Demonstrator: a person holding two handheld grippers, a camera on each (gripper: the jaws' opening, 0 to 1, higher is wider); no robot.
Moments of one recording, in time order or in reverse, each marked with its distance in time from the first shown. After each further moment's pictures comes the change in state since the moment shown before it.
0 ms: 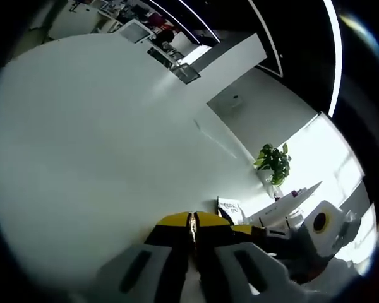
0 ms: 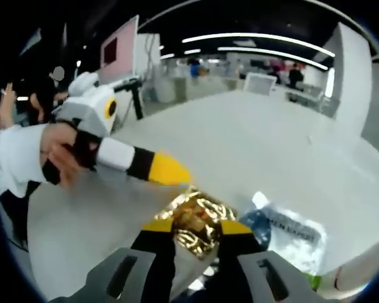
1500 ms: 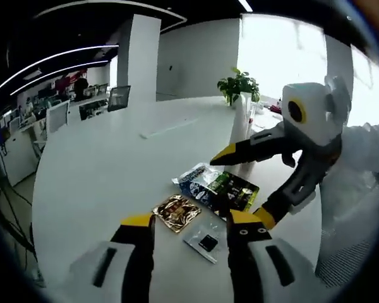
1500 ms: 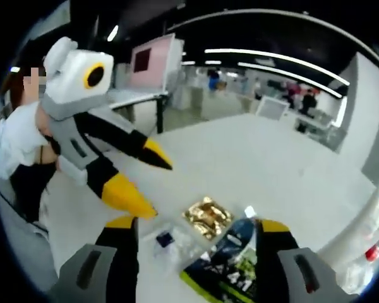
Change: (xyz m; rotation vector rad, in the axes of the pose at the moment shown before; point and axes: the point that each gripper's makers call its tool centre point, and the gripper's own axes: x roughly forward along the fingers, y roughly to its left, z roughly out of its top) left arm -0.065 -0.072 -0.023 0.872 0.175 0.021; right arm -0.089 0.030 0.025 -0.142 -0.069 0.046
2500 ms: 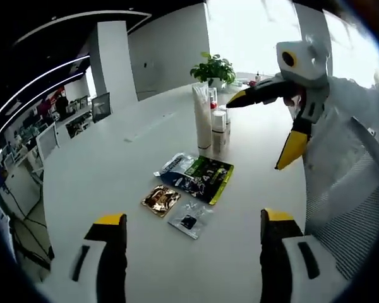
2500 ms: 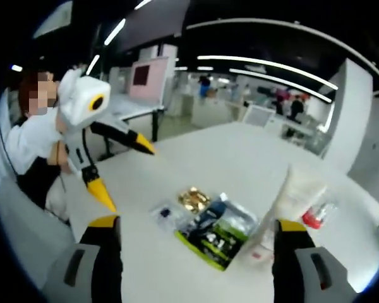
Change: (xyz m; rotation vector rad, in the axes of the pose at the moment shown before) left arm -0.041 -0.044 -0.007 0.170 0.072 -0.038; right arm -0.115 -0.021 -0.011 0.016 -0.036 -0.105
